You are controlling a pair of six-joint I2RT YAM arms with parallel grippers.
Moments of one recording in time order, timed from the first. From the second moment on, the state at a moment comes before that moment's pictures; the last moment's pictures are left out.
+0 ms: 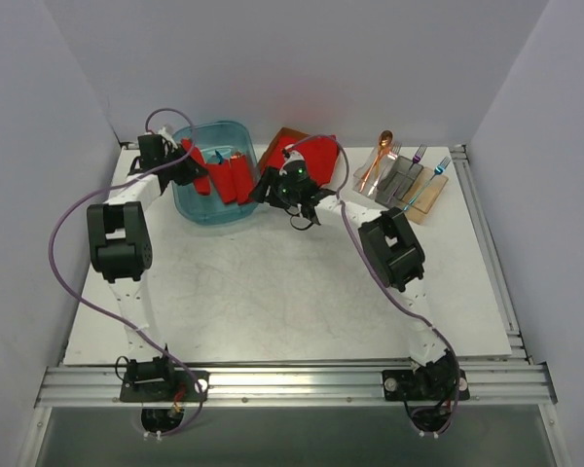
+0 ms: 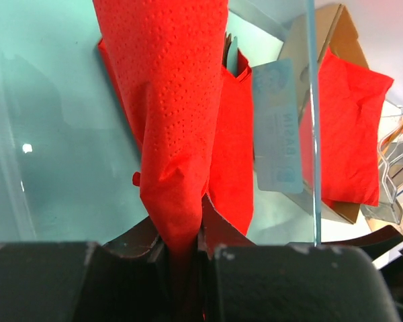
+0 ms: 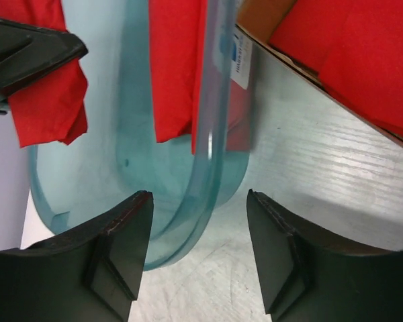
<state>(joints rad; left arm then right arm) 0.06 2.19 1.68 -0.09 0.45 -0.59 0.60 2.31 1.71 0.15 -0.18 0.70</state>
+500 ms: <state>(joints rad) 0.06 2.10 1.53 -0.08 0.42 -0.55 0.68 2.24 1.51 0.31 -0.06 0.82</state>
